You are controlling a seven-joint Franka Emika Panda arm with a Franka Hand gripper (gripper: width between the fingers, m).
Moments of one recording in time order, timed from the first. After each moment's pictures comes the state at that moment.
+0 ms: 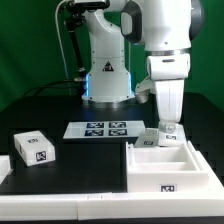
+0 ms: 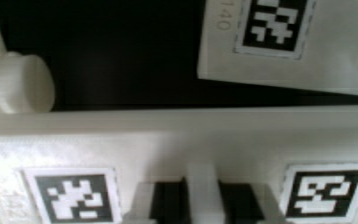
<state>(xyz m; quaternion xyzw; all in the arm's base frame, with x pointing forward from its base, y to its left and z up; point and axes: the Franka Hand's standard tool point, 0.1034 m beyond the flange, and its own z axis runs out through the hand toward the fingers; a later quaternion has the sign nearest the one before) 0.457 0.114 0.050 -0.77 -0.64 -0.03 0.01</state>
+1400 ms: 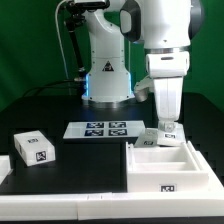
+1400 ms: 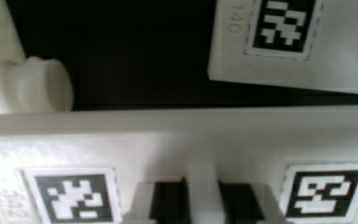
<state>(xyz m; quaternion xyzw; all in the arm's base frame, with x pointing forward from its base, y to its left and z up) 0.461 0.110 0.054 -0.77 -0.64 -0.03 0.01</state>
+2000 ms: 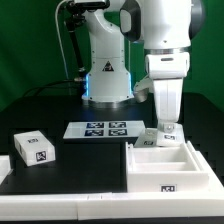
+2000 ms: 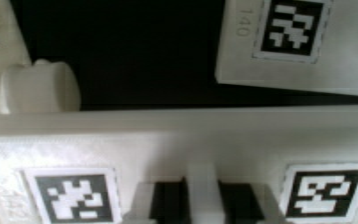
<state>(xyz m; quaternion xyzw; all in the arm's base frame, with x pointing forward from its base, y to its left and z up) 0.465 0.109 0.053 -0.77 -0.64 -0.03 0.01</state>
